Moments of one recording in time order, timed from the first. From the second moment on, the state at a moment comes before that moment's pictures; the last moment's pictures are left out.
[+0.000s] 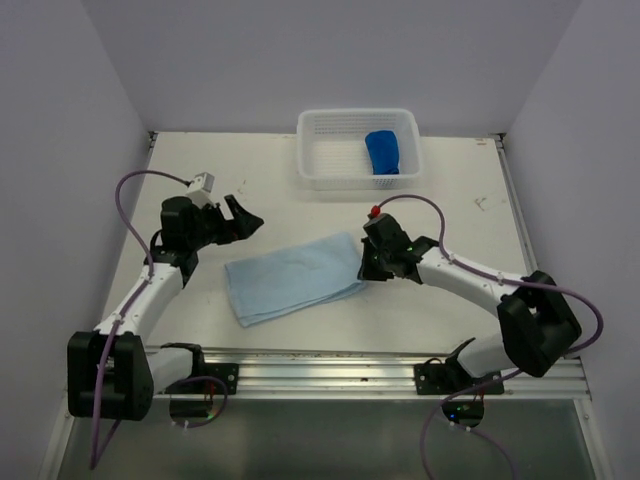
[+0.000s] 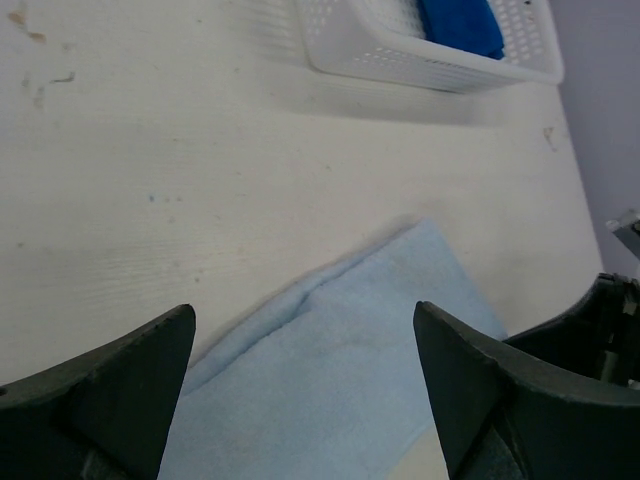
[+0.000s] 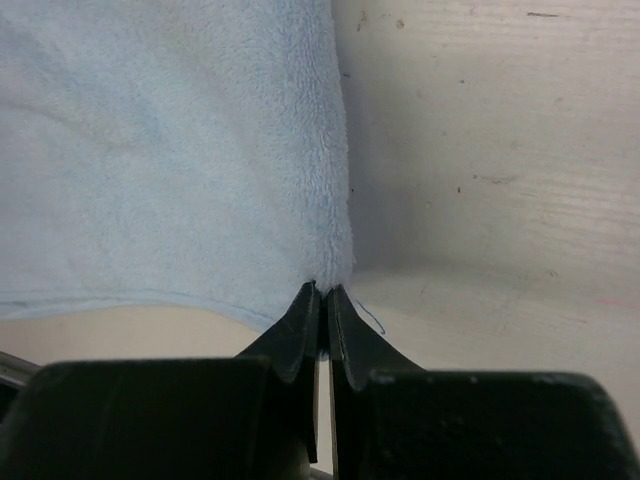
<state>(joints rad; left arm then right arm) -0.04 1.13 0.66 0.01 0.42 -0.44 0.66 1.48 0.85 -0.40 0.02 0.68</state>
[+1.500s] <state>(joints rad) -0.75 1.93 0.95 0.43 0.41 -0.80 0.70 1.16 0.63 -0.50 0.19 0.68</state>
